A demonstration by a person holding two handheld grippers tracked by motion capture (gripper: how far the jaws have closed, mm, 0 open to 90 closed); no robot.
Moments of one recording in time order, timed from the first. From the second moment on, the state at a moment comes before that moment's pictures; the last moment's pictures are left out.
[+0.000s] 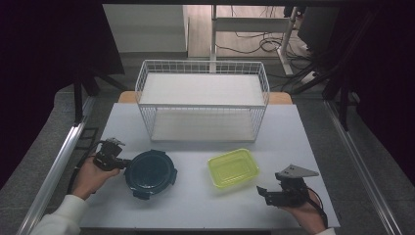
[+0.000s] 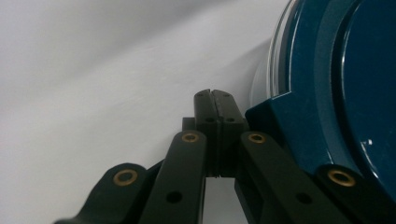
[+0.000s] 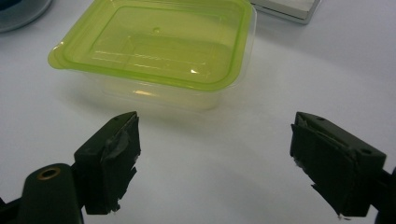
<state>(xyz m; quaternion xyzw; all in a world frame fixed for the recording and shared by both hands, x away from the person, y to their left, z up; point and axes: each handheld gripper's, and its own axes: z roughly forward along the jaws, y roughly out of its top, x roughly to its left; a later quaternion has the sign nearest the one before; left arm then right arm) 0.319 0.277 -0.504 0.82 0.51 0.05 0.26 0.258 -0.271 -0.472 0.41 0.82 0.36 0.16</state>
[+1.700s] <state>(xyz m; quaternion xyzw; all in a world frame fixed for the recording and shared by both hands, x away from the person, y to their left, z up) 0.296 0.219 -0.508 0.84 0.45 0.02 0.30 0.258 -0.270 -0.472 0.41 0.82 0.36 0.16</state>
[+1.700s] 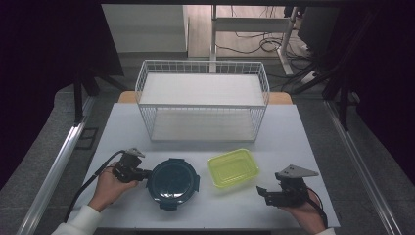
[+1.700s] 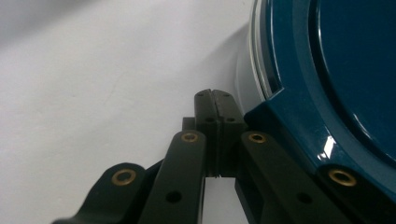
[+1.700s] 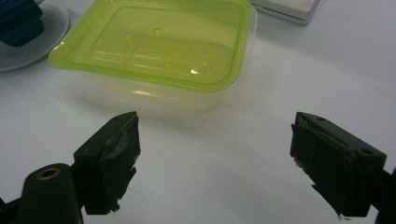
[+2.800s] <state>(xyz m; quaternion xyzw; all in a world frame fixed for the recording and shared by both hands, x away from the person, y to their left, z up) 0.238 0.241 -0.464 0.75 0.49 0.05 0.44 0.257 -0.225 -0.450 0.40 0.80 0.44 0.09</state>
